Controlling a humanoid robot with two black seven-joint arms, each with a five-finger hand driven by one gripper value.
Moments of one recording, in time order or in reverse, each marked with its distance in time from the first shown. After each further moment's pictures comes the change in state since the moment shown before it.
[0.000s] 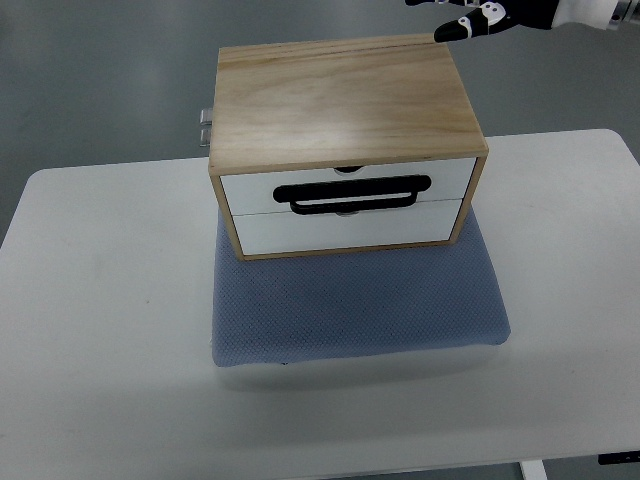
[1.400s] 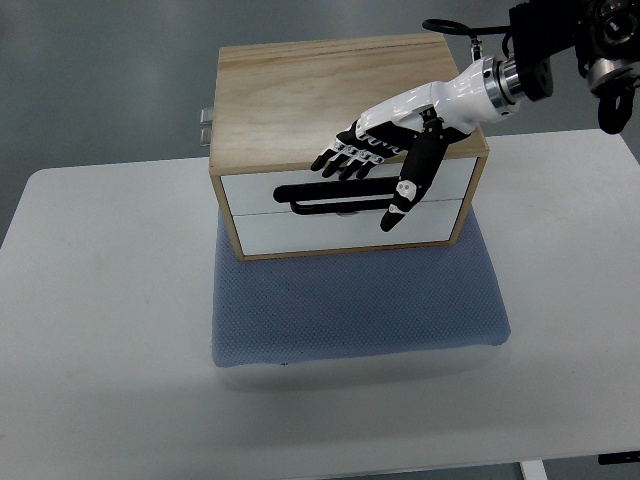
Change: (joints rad) left arm 0.000 0.000 0.000 0.000 0.000 0.000 -0.001; right arm 0.285 0.156 -0.382 0.240 -0.136 0.000 -0.329
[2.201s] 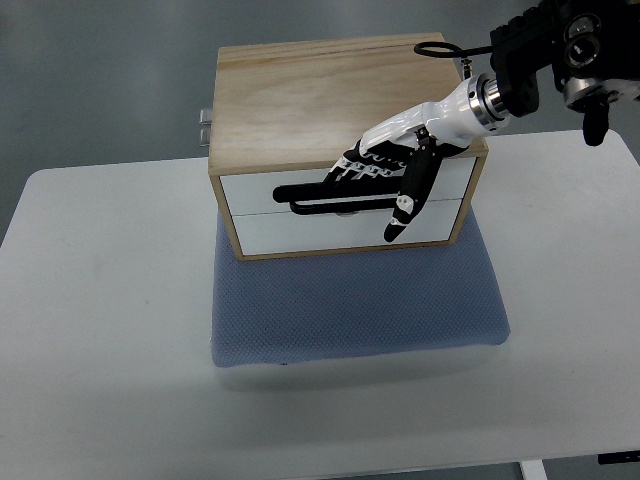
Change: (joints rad) left arm 0.000 0.000 0.000 0.000 0.000 0.000 0.001; right arm 0.052 0.059 -0.123 -0.013 0.032 -0.079 -0.019
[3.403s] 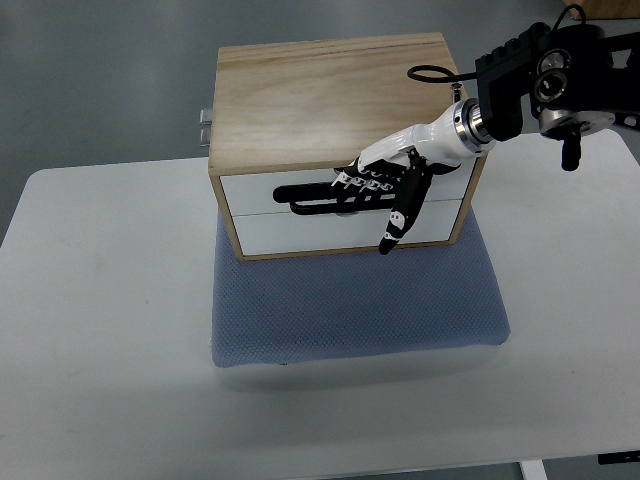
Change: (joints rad) left arm 0.000 0.000 0.000 0.000 0.000 0.000 0.000; right arm -0.029 0.046 -0.047 0.000 0.000 -0.072 -0.040
